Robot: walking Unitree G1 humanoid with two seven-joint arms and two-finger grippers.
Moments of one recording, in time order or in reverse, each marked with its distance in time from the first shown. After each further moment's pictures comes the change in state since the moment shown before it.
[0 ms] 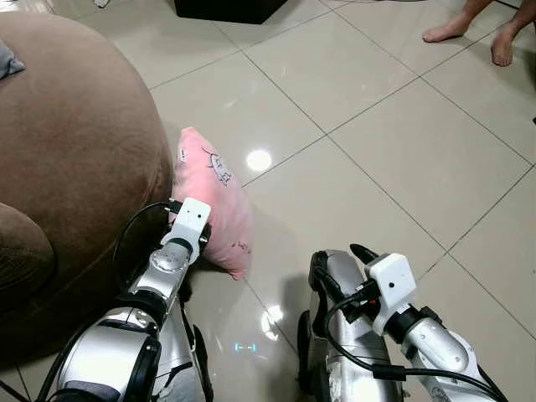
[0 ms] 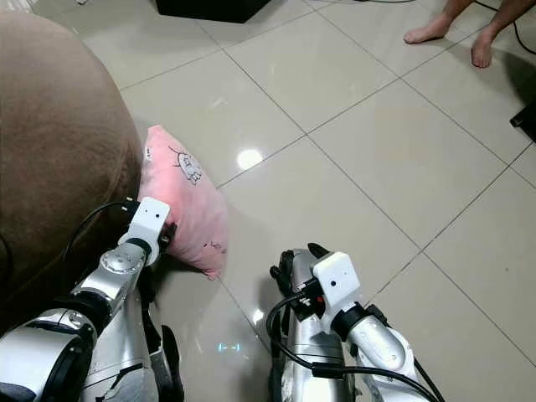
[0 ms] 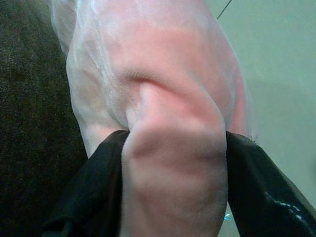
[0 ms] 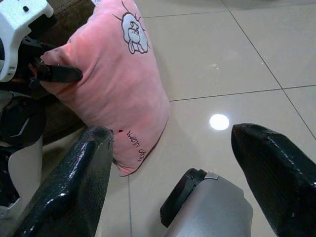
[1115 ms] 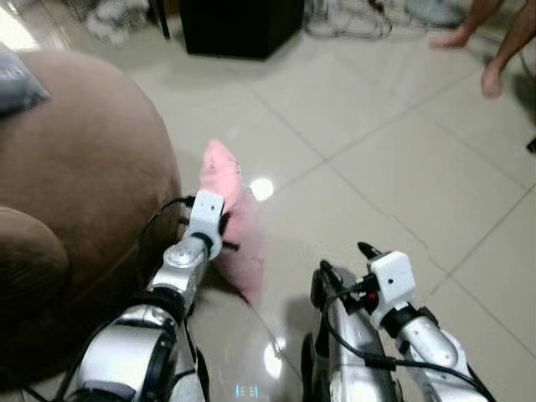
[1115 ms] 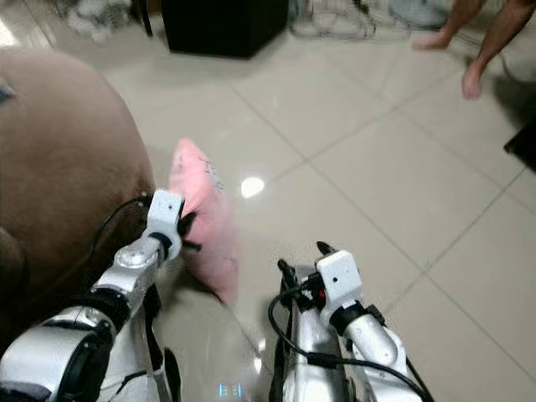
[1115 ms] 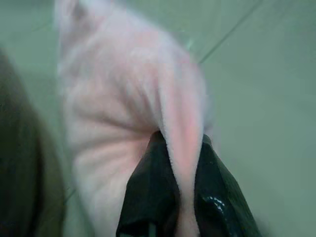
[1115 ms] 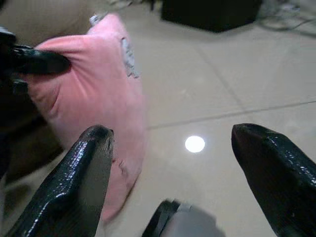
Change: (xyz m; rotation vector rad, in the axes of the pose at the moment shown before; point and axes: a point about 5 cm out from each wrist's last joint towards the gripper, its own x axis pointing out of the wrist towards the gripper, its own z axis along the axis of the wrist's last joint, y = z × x) left arm 0.002 -0.032 0.032 -0.286 -0.166 -0.208; right arm 0.008 -0.007 -0.012 0.036 -0.018 -0.149
